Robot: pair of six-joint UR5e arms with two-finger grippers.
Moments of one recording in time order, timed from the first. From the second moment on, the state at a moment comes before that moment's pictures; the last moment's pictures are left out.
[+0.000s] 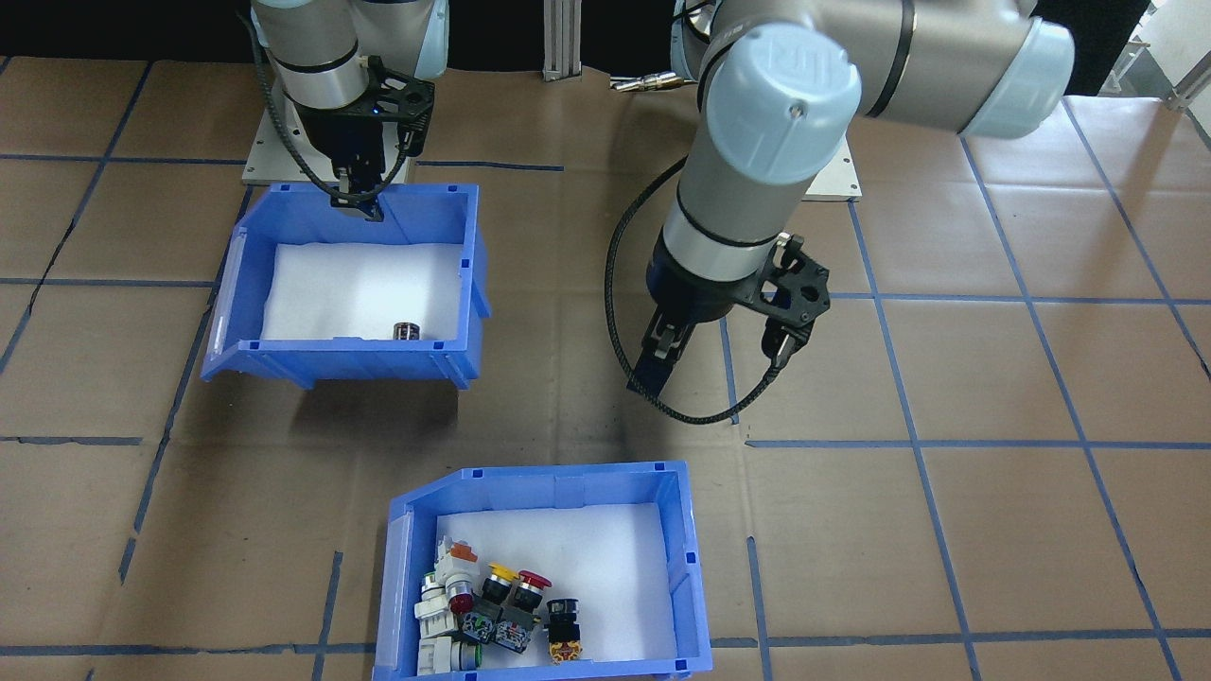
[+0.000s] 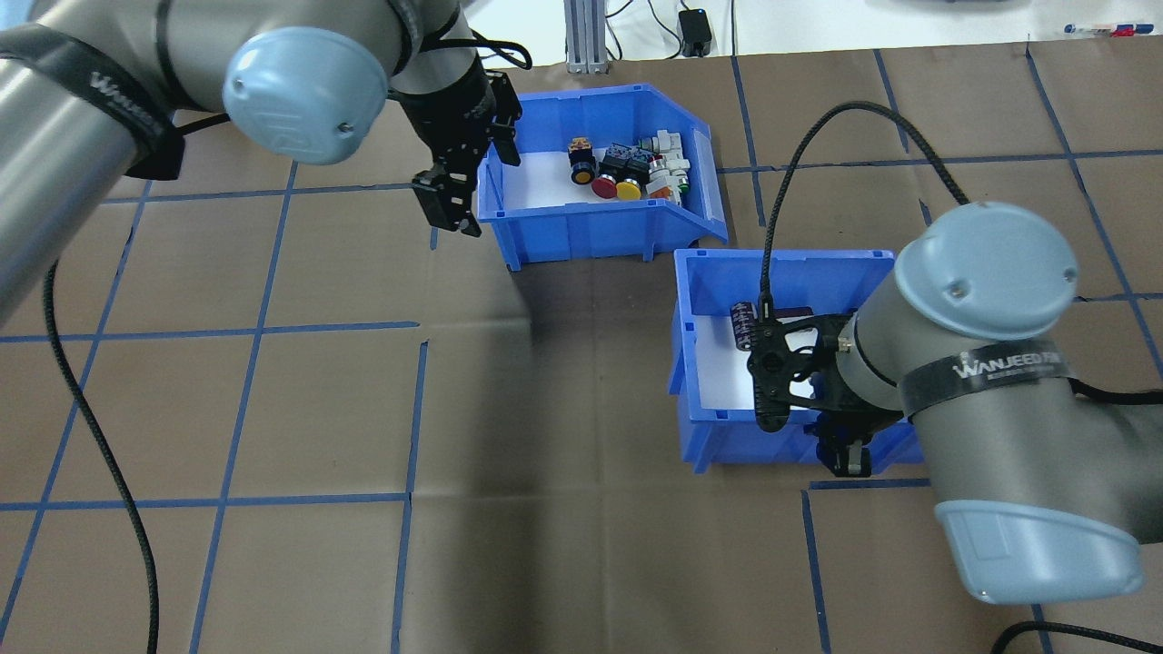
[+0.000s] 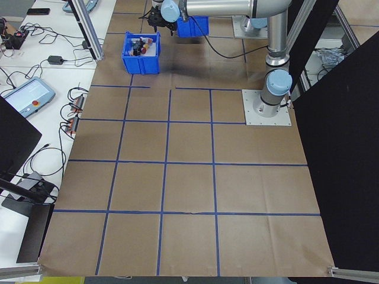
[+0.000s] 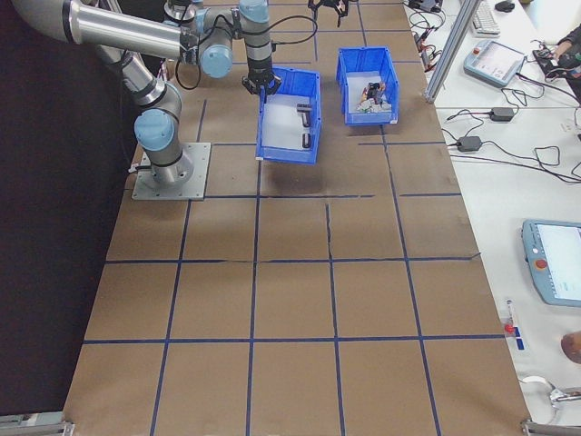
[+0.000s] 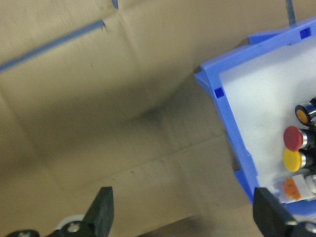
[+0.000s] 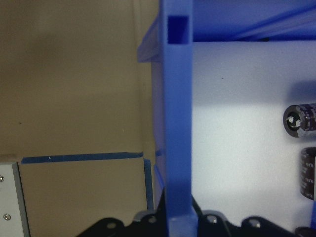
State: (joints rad) left arm -1.75 -1.82 -1.41 -1.51 1.50 -1.20; right arm 1.70 -1.87 2.19 -1.92 -1.57 -1.39
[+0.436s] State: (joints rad) left arm -1.71 -1.70 -1.43 -1.59 1.67 -0.48; right arm 1.90 -1.78 2.19 -2.03 -1.60 -1.23
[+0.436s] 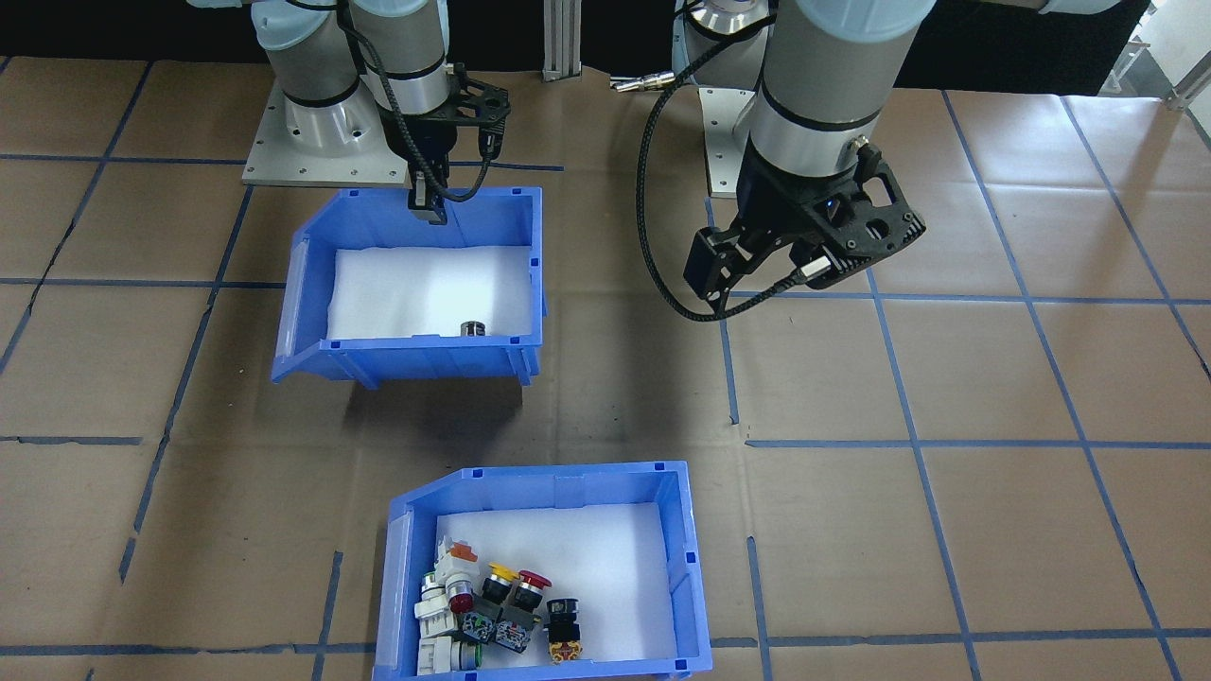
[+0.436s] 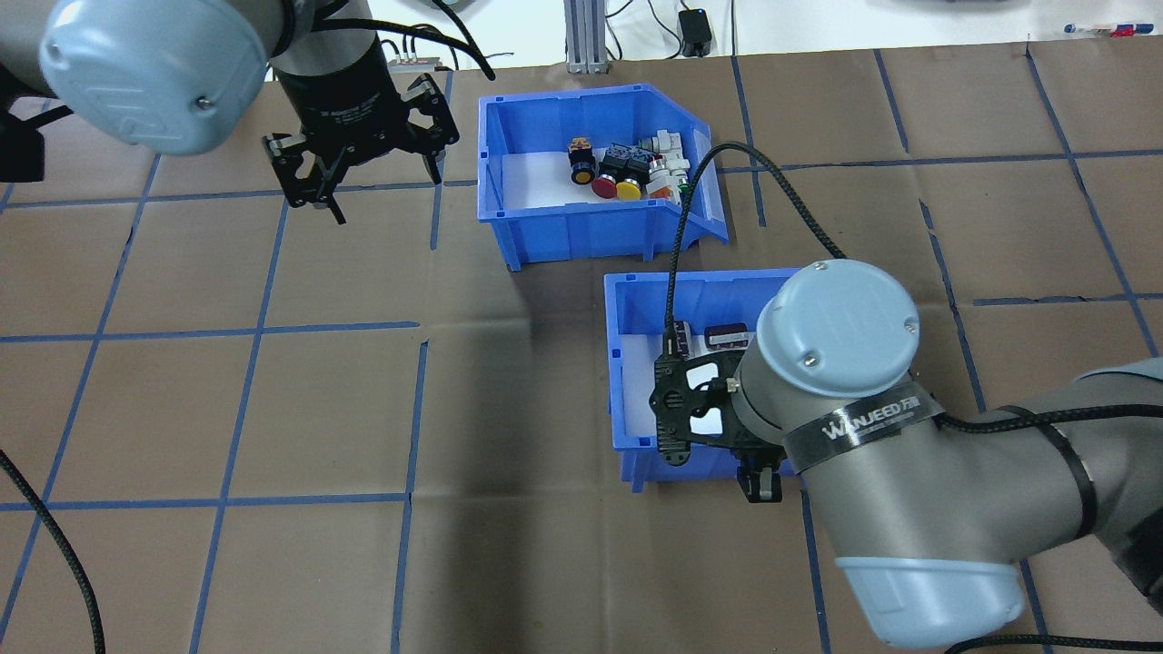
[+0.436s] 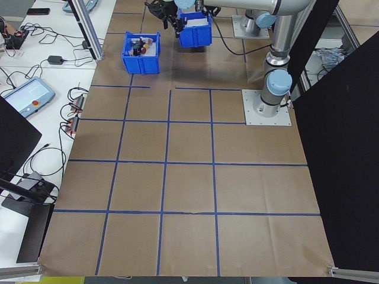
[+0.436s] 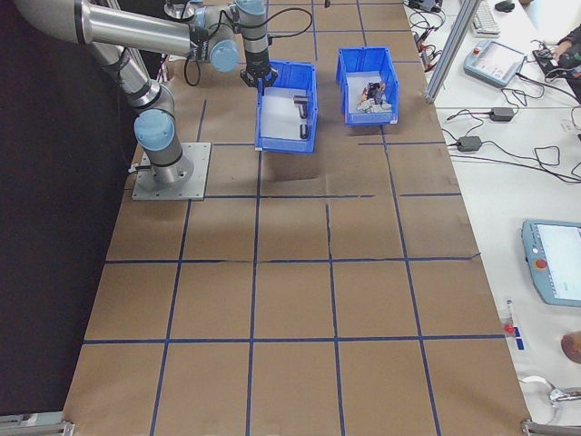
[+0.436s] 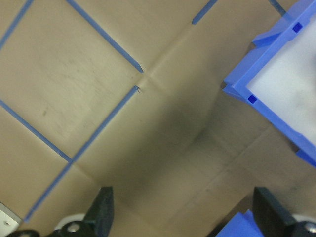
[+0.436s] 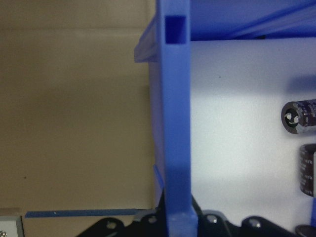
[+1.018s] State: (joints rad) left arm -1.70 -1.57 -1.53 -1.58 1.68 -0.07; right arm 2.08 -1.66 2.19 -2.18 -1.63 -1.06
